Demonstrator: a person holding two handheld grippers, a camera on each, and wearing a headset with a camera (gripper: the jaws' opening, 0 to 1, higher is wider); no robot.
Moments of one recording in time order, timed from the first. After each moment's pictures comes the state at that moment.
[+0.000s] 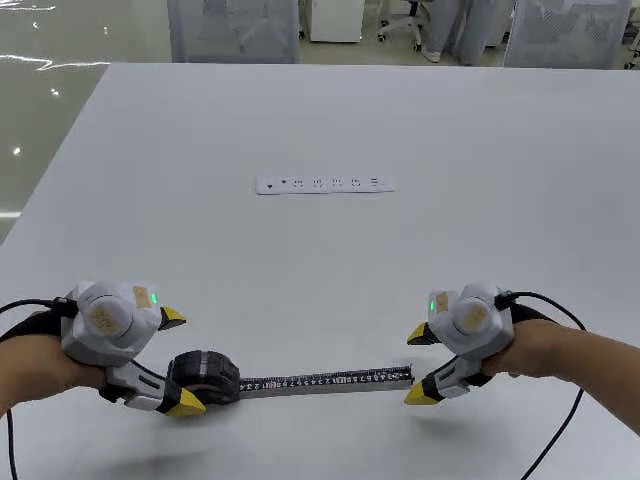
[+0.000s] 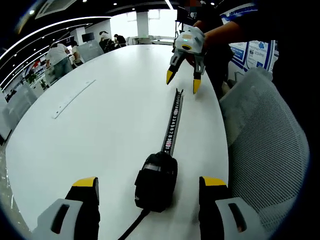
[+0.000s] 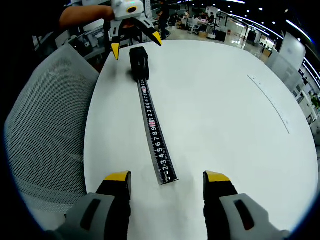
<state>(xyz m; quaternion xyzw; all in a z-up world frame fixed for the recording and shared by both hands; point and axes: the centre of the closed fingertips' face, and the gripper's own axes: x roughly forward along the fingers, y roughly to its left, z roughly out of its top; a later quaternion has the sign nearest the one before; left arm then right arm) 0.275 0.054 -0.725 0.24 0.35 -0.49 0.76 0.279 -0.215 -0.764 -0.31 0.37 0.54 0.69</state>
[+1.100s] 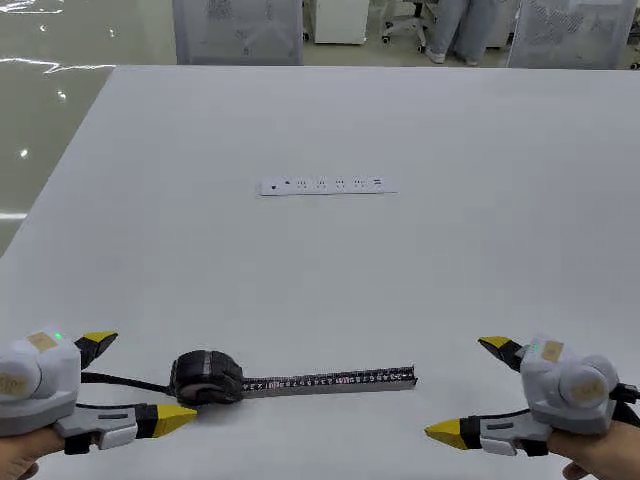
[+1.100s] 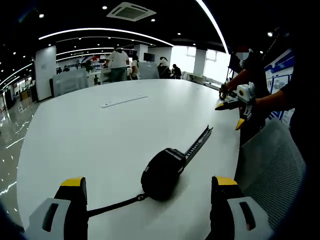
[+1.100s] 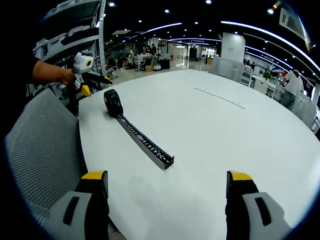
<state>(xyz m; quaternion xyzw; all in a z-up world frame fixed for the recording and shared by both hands) 0.254 0.107 -0.710 0.06 0.29 -0.33 0.90 0.248 -0.265 -0.728 -0.14 0.29 0.40 0.86</state>
